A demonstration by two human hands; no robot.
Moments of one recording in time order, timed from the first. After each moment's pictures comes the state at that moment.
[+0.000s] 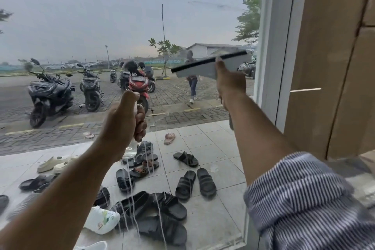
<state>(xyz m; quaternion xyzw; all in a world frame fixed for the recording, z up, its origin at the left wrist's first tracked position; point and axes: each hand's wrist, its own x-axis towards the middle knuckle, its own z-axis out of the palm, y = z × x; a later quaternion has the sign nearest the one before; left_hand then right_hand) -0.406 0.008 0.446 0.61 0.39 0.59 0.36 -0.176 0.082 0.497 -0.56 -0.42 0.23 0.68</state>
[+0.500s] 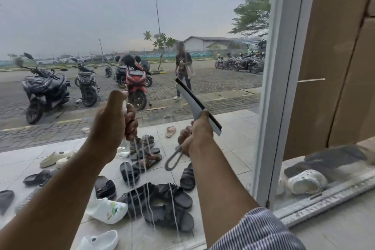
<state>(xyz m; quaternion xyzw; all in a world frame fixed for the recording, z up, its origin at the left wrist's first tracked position) -0.457 -0.009 0.437 0.58 0.39 0.62 0.37 -0.297 0.044 0.401 -0.43 -0.07 0.65 0.63</state>
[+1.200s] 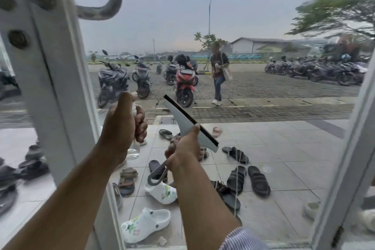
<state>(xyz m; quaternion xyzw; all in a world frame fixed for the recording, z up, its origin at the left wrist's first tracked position) -0.624 -0.071 0.427 0.49 0.46 0.68 0.31 -0.531 0.000 0.361 -0.37 -0.09 0.71 0.59</state>
